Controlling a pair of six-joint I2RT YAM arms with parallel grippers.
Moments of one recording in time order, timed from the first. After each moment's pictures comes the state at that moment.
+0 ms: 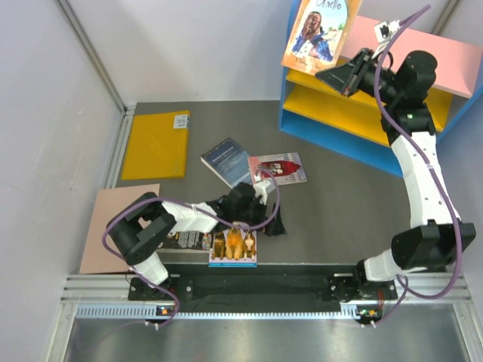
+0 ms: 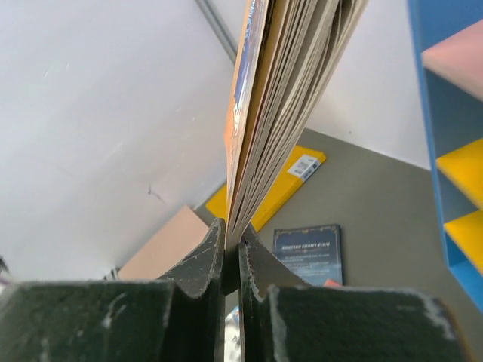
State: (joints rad) left arm -0.82 1.67 0.71 0.33 0.43 -0.59; right arm 0.06 1.43 1.62 -0.05 -0.86 0.57
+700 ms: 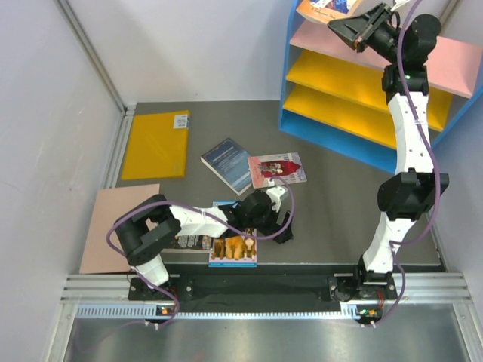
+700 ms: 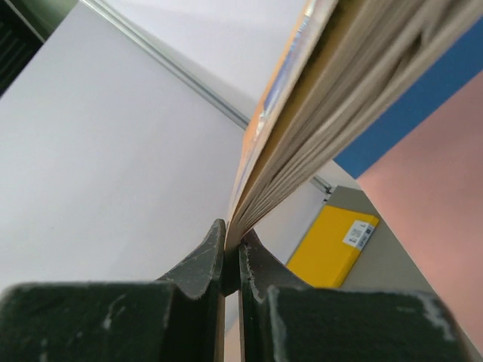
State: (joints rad) left arm -1.02 1.70 0.80 0.25 0.17 -0.48; right arm -0.04 1.93 2.21 0.08 -0.83 1.13
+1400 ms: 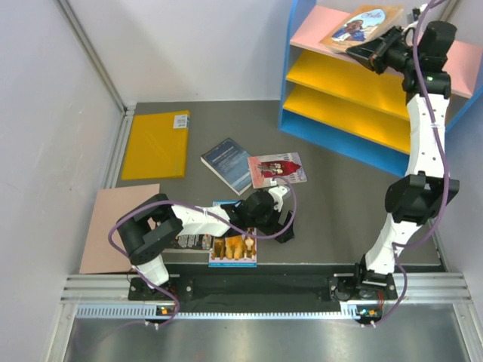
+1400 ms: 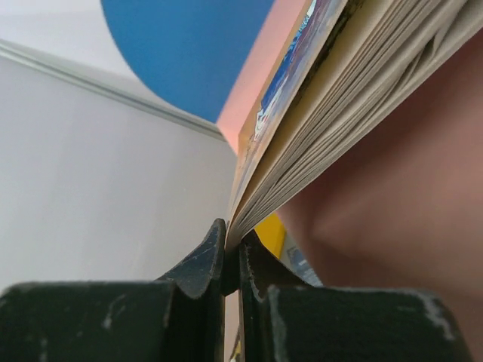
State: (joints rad) left arm -1.03 1.71 0.83 0.22 0.15 -0.47; right arm -0.14 1.92 2.22 -0.39 -0.81 0.92
